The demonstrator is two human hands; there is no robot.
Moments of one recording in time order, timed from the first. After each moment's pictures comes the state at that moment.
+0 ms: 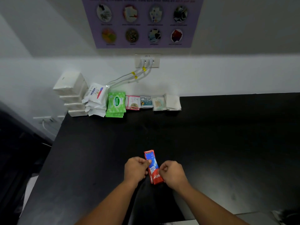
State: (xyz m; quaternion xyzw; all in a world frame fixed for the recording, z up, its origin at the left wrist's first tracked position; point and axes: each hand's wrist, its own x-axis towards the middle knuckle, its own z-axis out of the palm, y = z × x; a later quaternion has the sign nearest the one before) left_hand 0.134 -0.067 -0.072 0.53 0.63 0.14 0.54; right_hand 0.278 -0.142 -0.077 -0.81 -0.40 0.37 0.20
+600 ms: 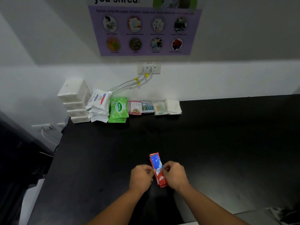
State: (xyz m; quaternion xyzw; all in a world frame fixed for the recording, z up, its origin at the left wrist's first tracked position) left_hand 0.114 -0.073 -0.082 0.65 0.55 0.12 0.51; right_hand 0.258 -0.132 -0.082 -0.84 -0.36 0.33 0.24
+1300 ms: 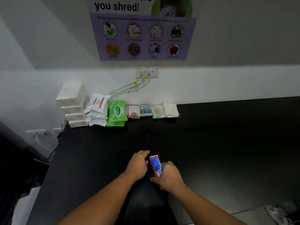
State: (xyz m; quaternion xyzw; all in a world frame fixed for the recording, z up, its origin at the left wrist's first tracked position) left_hand 0.121 -0.007 -0.089 0.83 0.44 0.06 0.34; right_hand 0.237 -0.123 -0.067 -0.83 -0.48 0.25 0.12
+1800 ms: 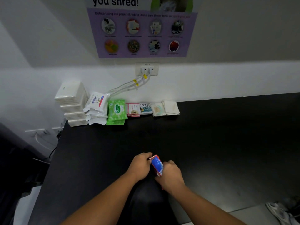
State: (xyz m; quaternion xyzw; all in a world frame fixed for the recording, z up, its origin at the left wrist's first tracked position) left_hand 0.118 -0.012 -0.093 0.83 0.42 0.07 0.37; right_hand 0.228 -0.122 -0.077 -0.86 -0.45 0.20 0.10
